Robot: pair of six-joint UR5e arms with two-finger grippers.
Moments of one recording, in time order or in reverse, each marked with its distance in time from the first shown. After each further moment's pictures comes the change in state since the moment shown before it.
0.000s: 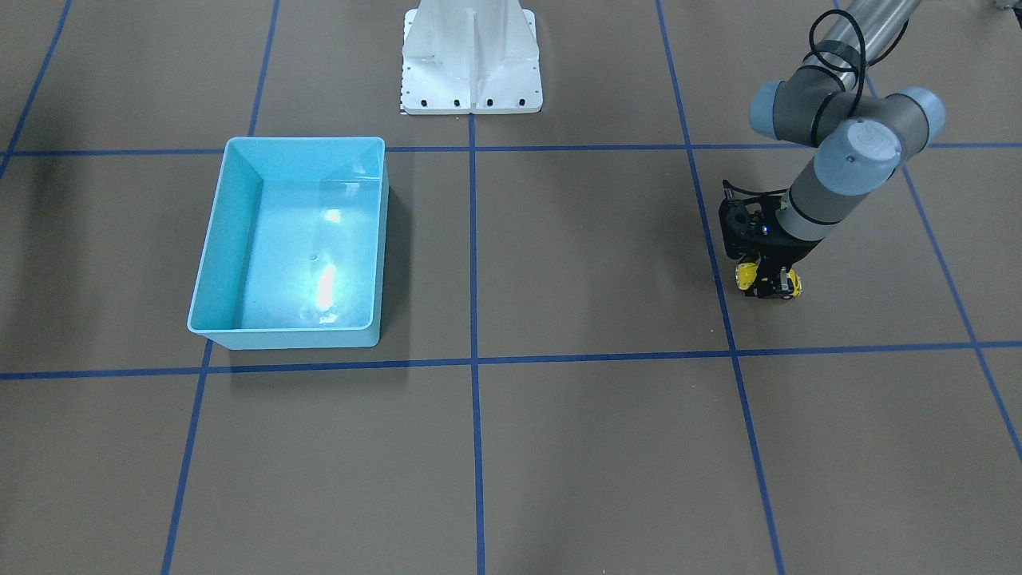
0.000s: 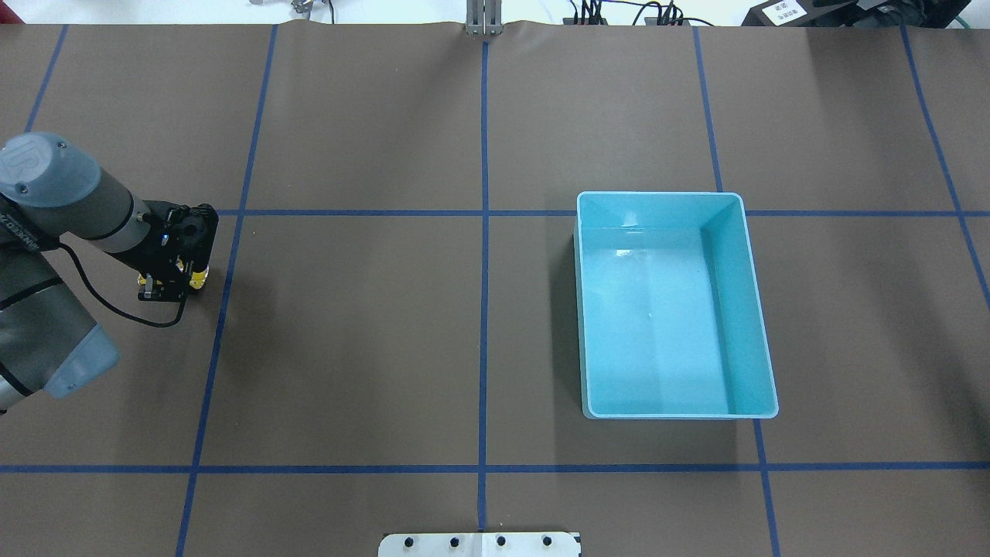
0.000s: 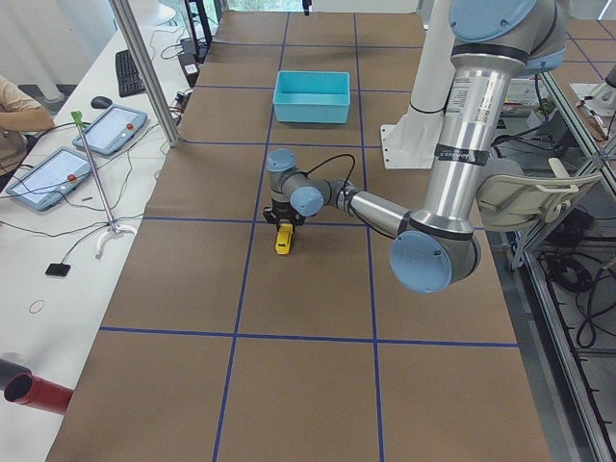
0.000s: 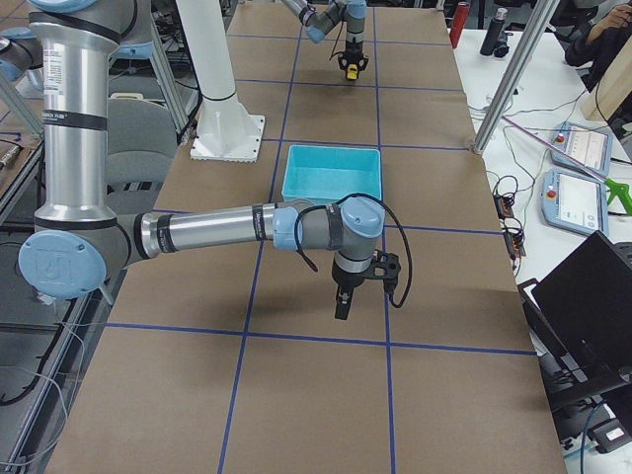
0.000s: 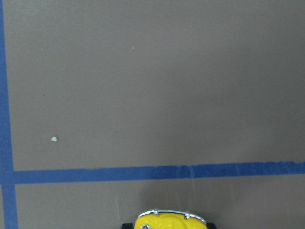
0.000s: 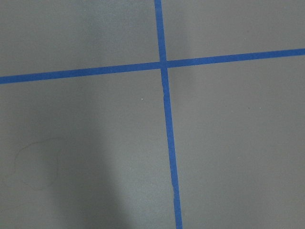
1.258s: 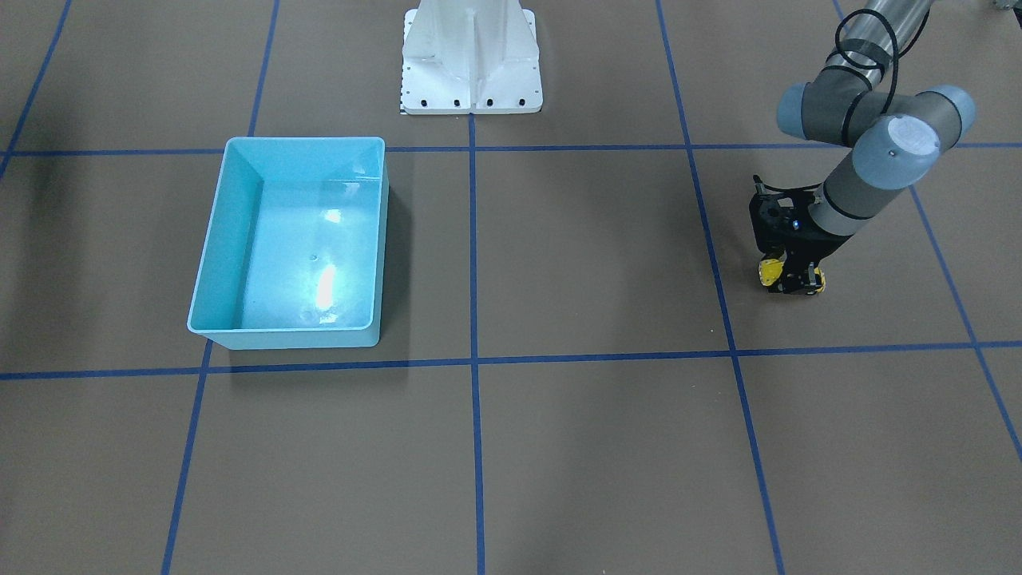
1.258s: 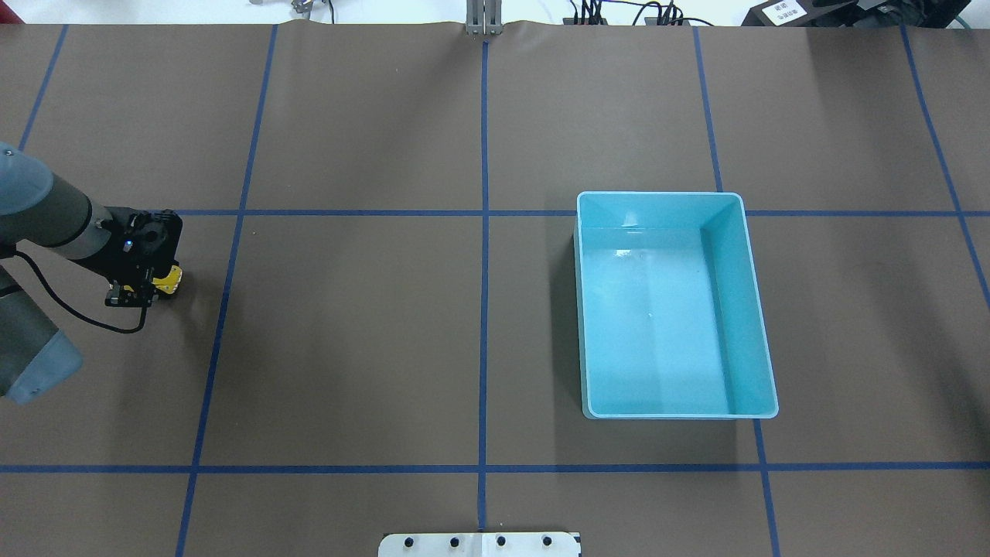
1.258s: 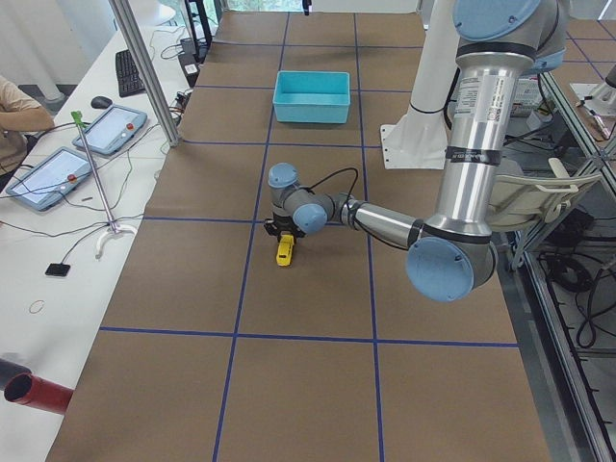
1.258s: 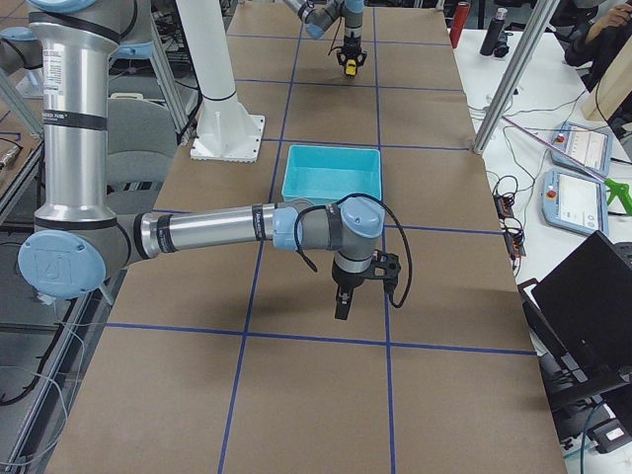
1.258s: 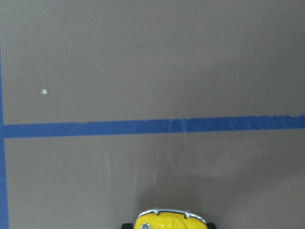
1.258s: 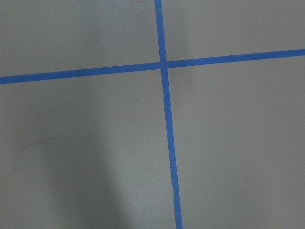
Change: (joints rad) left arm -0.037 0.071 0.014 -0.094 -0.037 0.034; right arm 0.001 -0.001 0.000 0.001 0.000 0.000
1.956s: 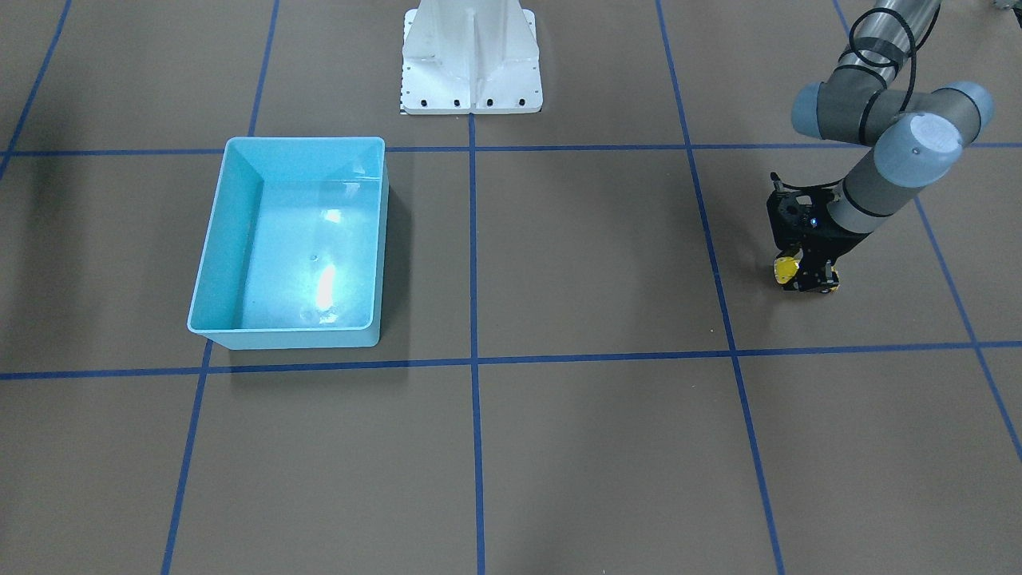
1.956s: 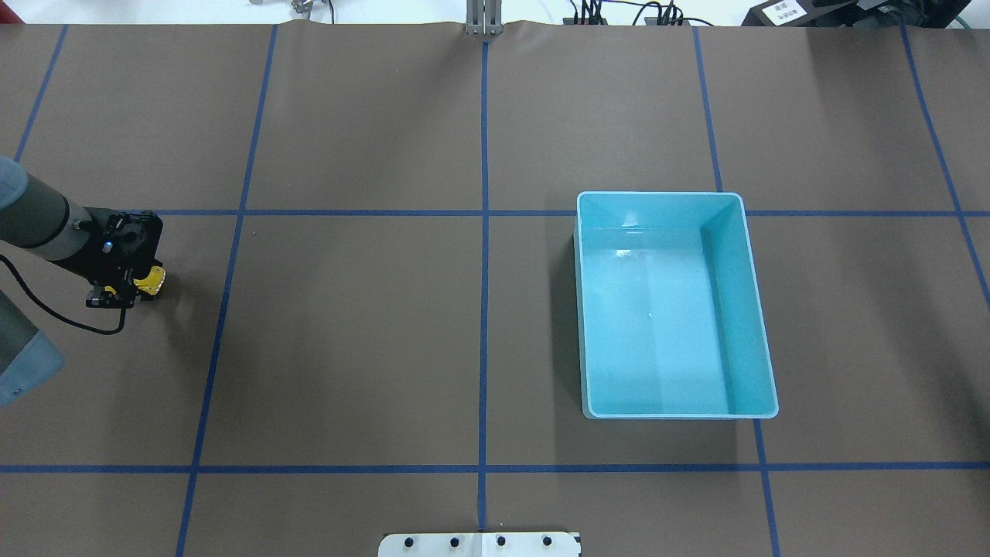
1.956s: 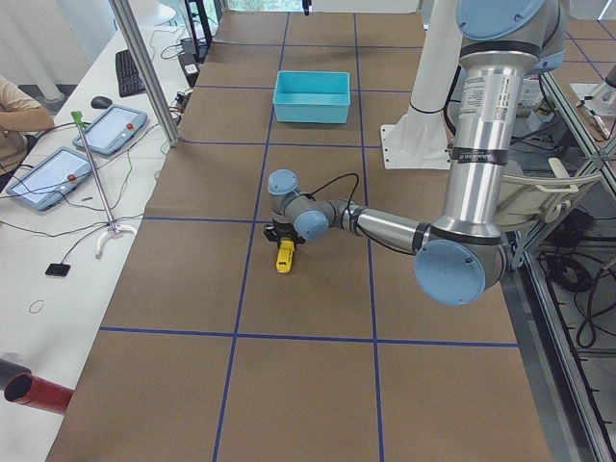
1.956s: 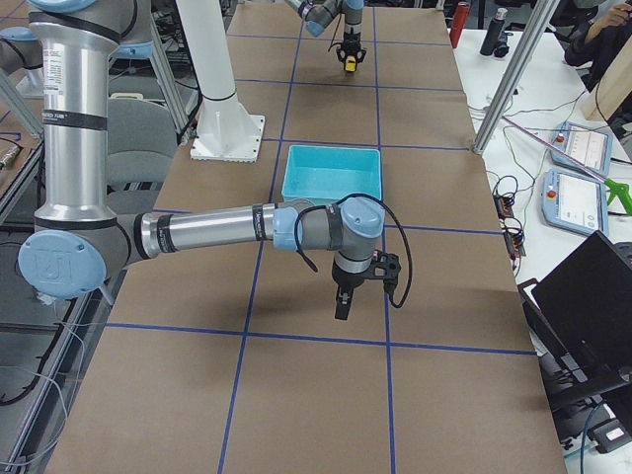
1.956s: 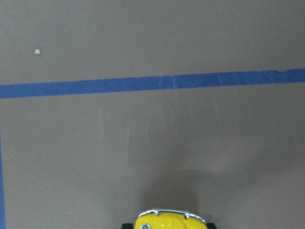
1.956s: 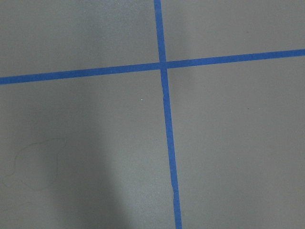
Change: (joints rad) left arm -0.021 0.030 0.008 -0.031 -0.012 0.016; right arm -0.001 0.000 -0.001 0.000 -0.001 0.000
